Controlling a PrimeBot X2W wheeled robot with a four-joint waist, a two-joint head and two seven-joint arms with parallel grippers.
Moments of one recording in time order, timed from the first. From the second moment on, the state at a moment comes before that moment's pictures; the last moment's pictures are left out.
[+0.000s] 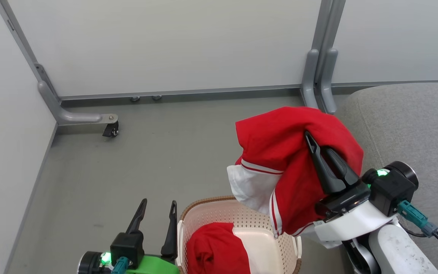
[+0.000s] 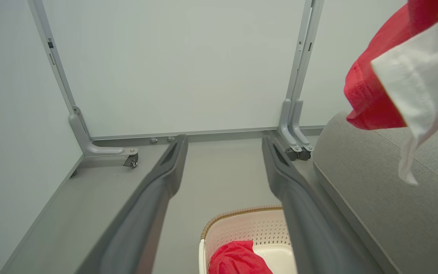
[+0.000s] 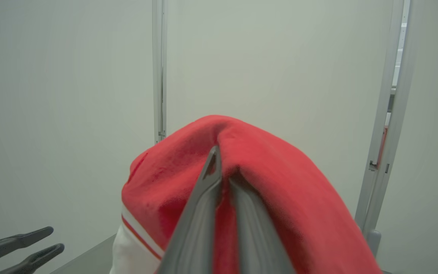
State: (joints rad) left arm -0.01 0.05 -0.34 0.25 -0.20 0.07 -0.26; right arm -0.15 -0.21 0.32 -0.05 0.23 0.13 -0.26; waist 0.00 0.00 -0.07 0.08
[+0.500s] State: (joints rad) left arm 0.07 0.05 -0.26 0.28 -0.19 0.05 -0.26; right arm -0.13 -0.20 0.30 -0.05 0.23 0.13 -0.26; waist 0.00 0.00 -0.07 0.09
